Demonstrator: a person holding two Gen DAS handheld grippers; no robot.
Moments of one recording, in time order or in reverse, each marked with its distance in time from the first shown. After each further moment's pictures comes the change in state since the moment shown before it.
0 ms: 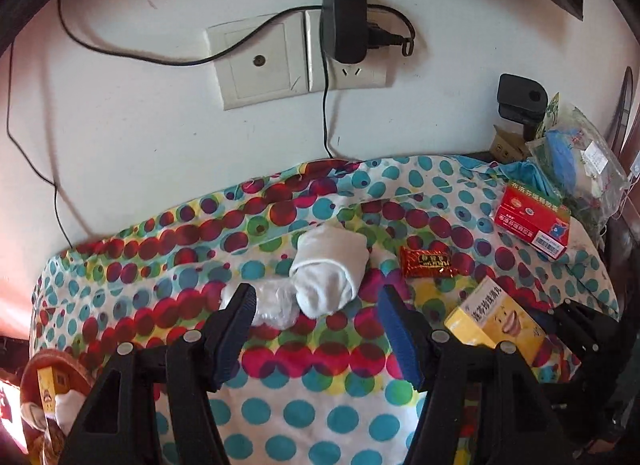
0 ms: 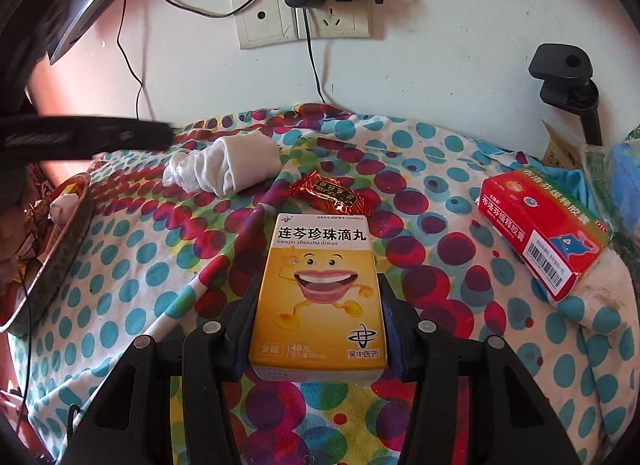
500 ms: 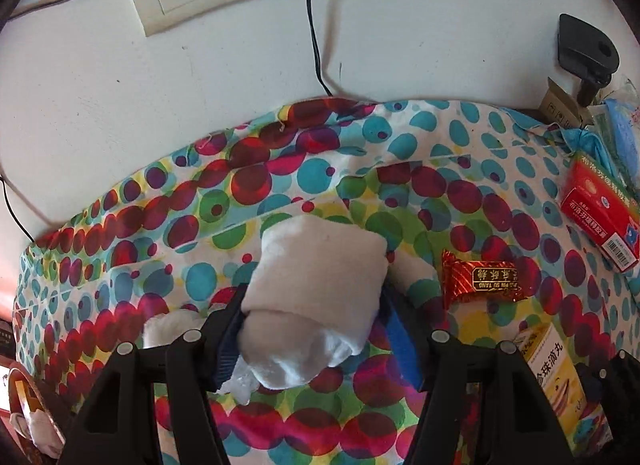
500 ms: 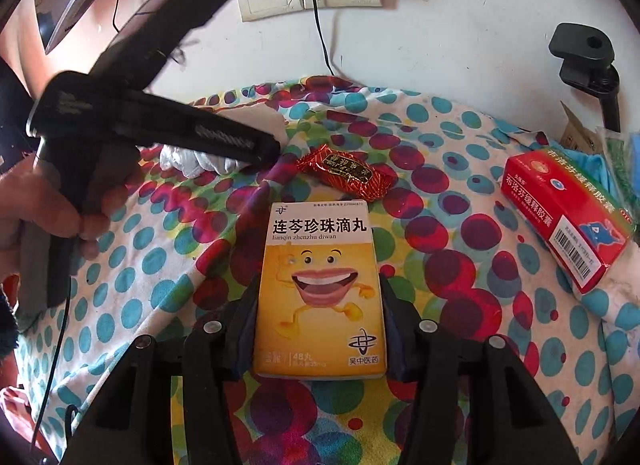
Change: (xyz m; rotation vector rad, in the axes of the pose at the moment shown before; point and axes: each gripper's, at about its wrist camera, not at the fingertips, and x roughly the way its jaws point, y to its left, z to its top) left arm 0.102 -0.017 0.008 -0.018 0.164 0.058; right arm 0.020 0.009 -0.001 -0.008 0.086 0.011
